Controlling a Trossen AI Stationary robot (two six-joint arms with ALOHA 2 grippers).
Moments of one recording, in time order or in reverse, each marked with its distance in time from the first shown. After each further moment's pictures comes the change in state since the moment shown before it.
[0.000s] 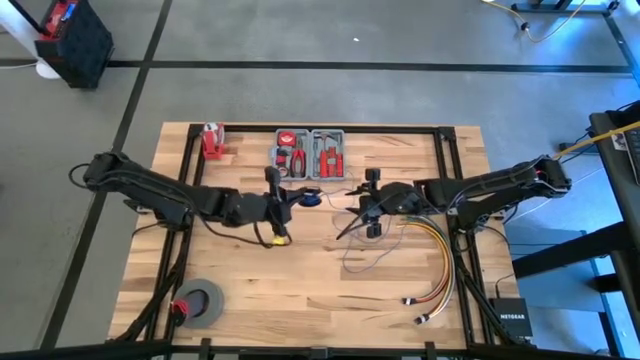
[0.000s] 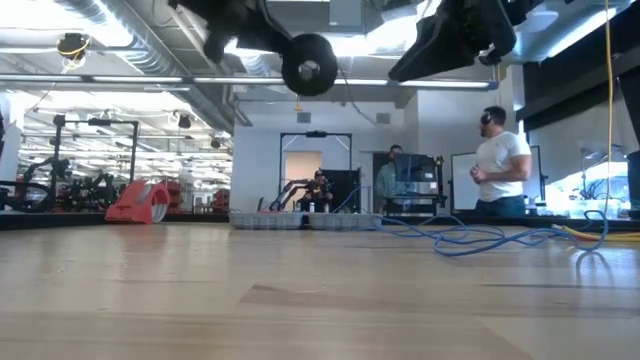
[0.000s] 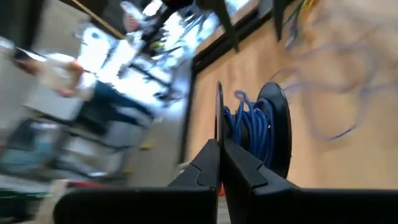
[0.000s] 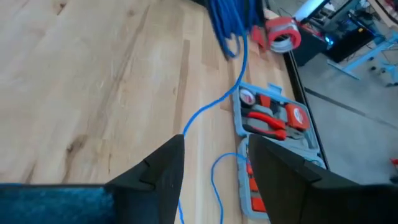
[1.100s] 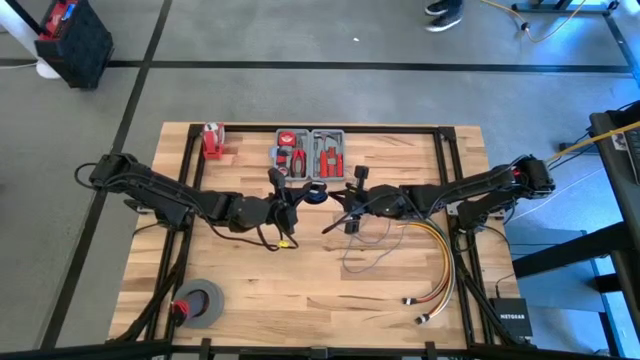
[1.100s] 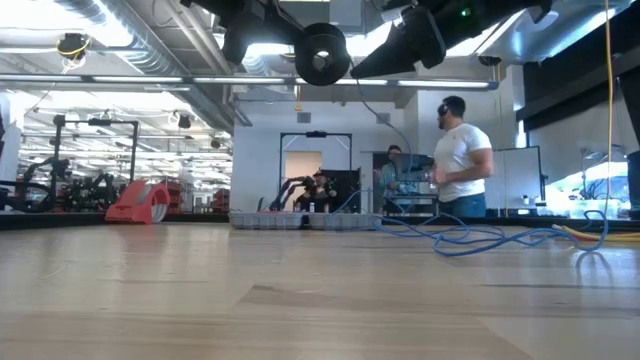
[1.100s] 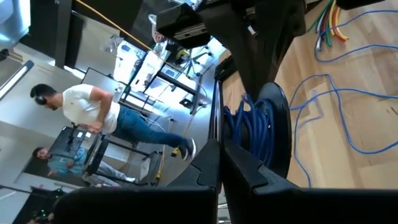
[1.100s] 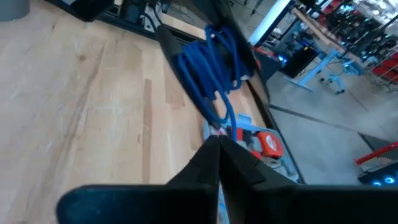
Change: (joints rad) left arm -0.030 0.066 0.000 0.185 -0.103 0.162; right arm -0.012 0.172 0.003 0.350 0.137 -0.001
